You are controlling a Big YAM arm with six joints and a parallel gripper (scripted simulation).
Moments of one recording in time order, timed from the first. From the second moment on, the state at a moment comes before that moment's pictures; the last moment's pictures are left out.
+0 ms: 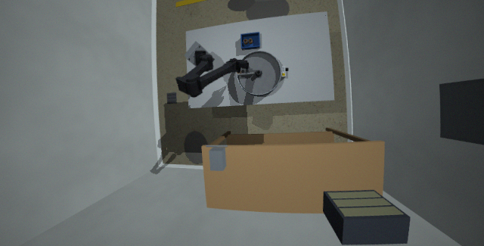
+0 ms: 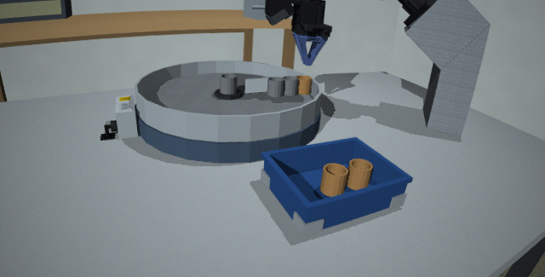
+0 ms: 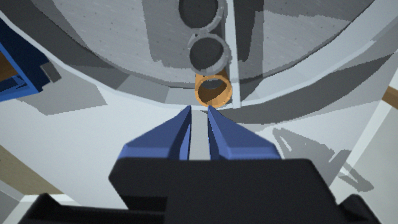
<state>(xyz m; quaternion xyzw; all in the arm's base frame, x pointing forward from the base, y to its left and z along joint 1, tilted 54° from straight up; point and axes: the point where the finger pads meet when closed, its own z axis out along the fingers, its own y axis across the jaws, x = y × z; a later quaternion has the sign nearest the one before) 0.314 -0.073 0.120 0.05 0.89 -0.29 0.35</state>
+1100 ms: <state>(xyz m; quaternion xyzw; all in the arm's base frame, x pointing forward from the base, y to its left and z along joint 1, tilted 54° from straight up) 0.314 -0.073 0.120 0.05 0.89 -0.29 0.35</state>
